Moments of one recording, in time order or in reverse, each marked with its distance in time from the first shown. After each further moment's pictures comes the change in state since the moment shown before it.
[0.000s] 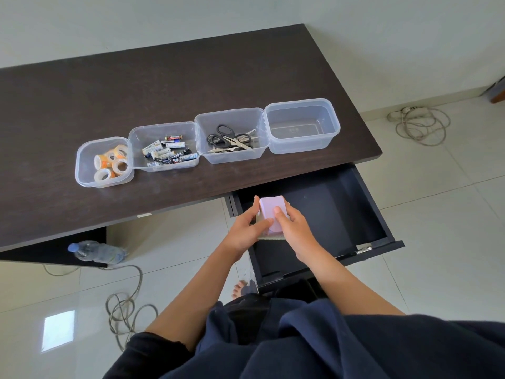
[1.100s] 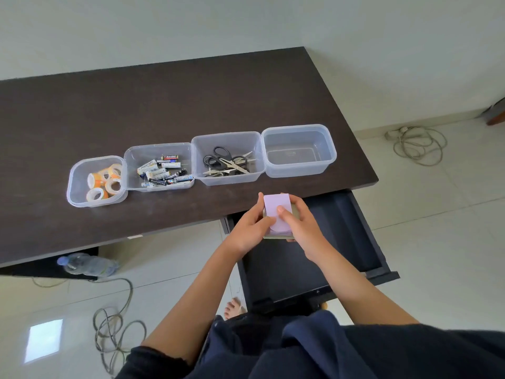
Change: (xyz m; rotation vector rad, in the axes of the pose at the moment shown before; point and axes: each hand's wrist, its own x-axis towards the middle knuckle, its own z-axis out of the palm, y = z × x) left_hand 0.024 0.052 0.002 -0.004 -0.035 0.065; right_hand 0.023 -0.049 -0.038 0.052 -0.013 -0.083
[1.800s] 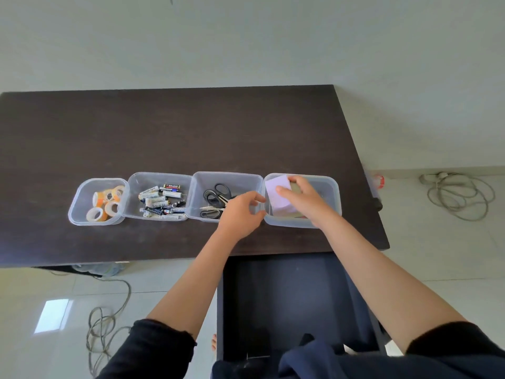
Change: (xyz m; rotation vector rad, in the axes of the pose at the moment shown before) left_hand 0.100 0.081 -0.033 0.555 0.477 0.088; right_hand 0.162 -0.106 -0.044 -0.385 -0.159 -0.008
